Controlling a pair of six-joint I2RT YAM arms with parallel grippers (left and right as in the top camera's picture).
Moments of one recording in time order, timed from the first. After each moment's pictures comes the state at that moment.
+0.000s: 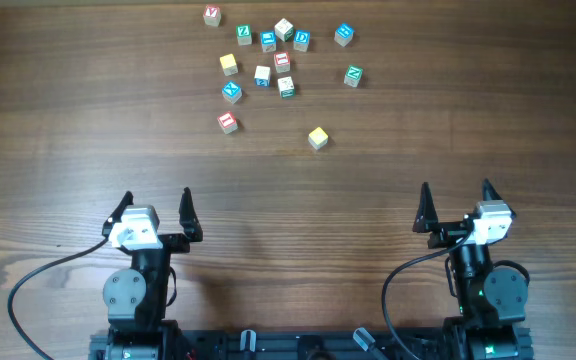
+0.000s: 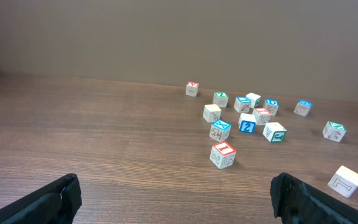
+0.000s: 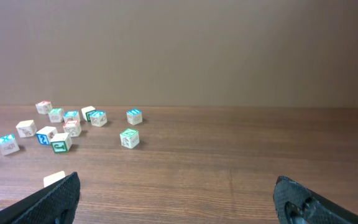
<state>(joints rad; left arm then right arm) -0.01 0.02 0.01 -0.07 -0.03 -0.10 0.08 0.02 0.01 0.01 0.03 0.01</state>
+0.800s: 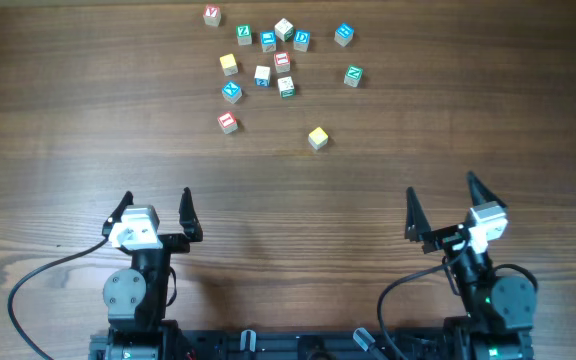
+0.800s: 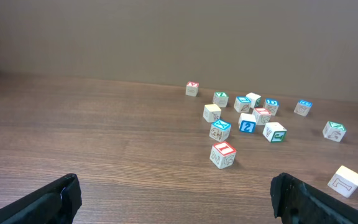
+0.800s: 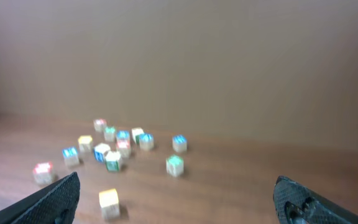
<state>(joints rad) -0.01 0.02 0.01 -0.07 -0.03 -0.10 0.08 0.04 0.07 0.07 -0.18 0.02</state>
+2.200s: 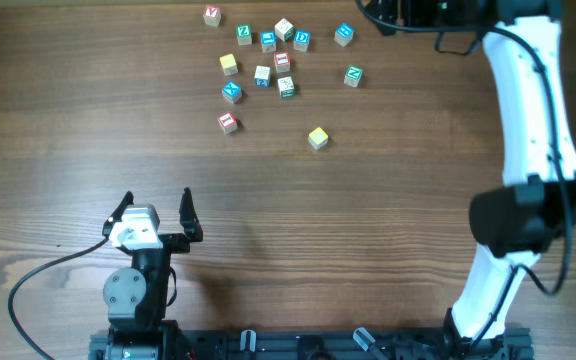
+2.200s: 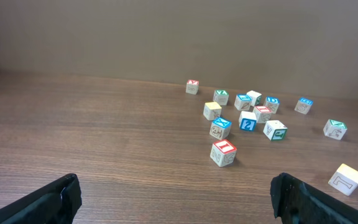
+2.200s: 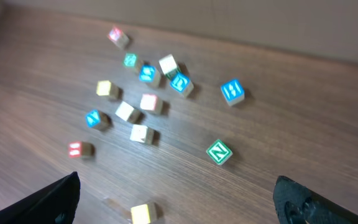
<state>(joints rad) -0.01 0.03 0.01 -0.07 -0.03 -0.10 0.09 2.13 2.29 -1.07 -0.44 -0.08</state>
